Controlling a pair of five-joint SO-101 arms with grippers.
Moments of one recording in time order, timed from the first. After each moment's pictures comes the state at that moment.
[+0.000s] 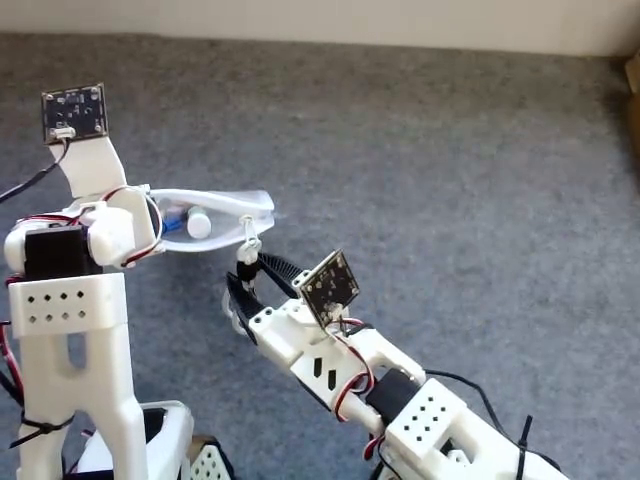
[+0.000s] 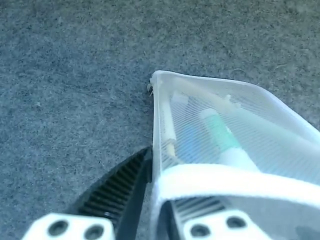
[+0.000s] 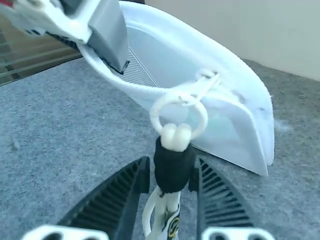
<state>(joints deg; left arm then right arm) -12.8 -36.2 20.9 80.0 11.7 -51.5 -61.9 81.7 -1.5 -3.7</state>
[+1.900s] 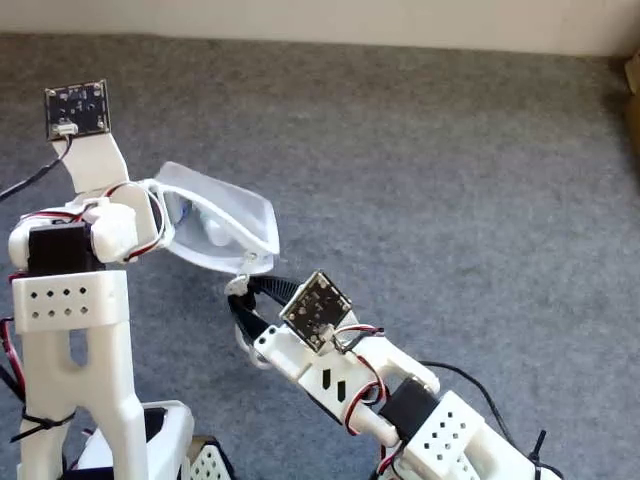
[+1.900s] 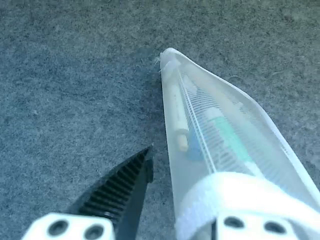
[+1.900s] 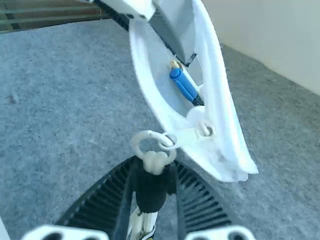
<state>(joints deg) -12.7 -36.1 21.1 77.3 11.7 -52.8 -73.1 78.7 18.2 7.5</state>
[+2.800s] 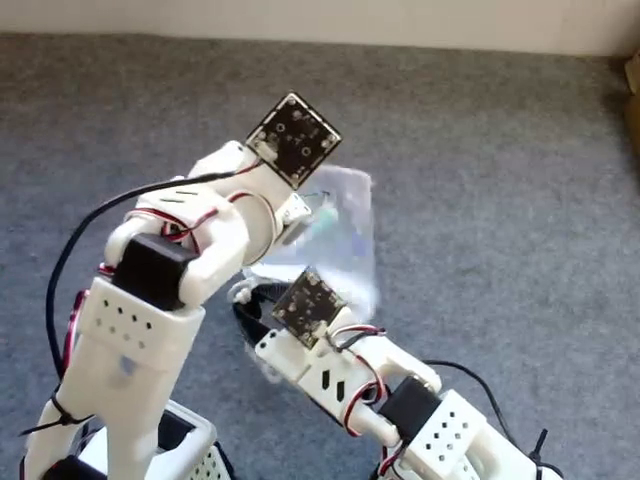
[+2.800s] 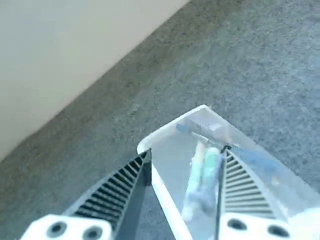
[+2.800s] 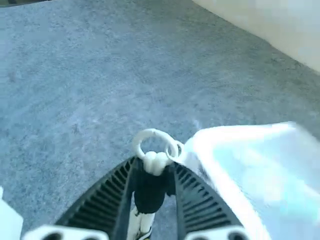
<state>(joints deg) 19.7 -36.0 13.4 67.6 -16.5 -52.9 -72.8 75.5 25.1 8.0</state>
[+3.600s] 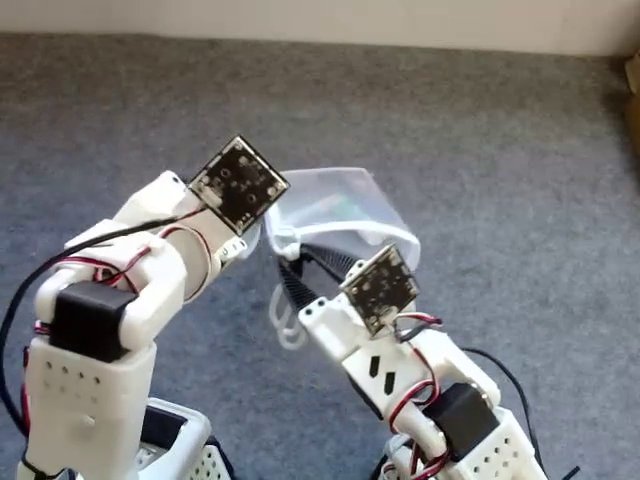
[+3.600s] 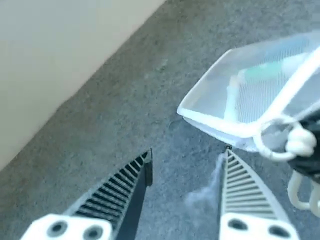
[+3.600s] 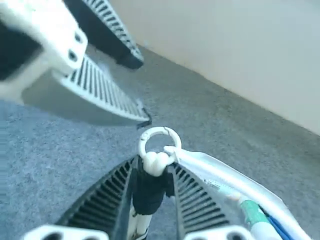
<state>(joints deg) 9.5 -48.7 18.4 78.5 -28.4 -41.2 -82.9 62.5 40.2 8.0</state>
